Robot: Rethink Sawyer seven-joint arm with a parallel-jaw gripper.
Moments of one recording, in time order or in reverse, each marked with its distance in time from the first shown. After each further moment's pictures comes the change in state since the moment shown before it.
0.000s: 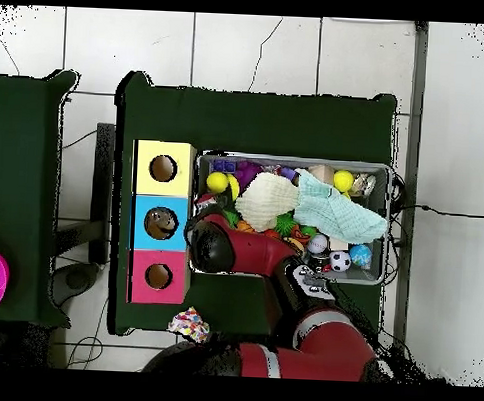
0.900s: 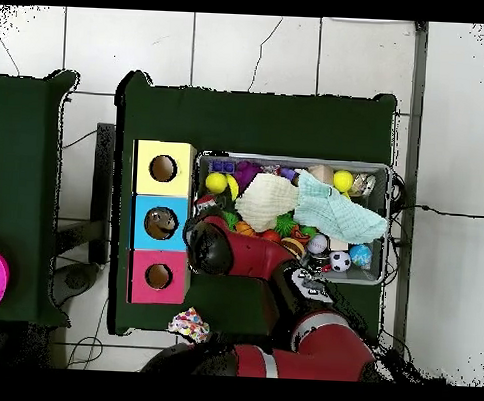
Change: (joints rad) arm -0.006 -0.004 0.005 0.031 0.041 -0.038 0.000
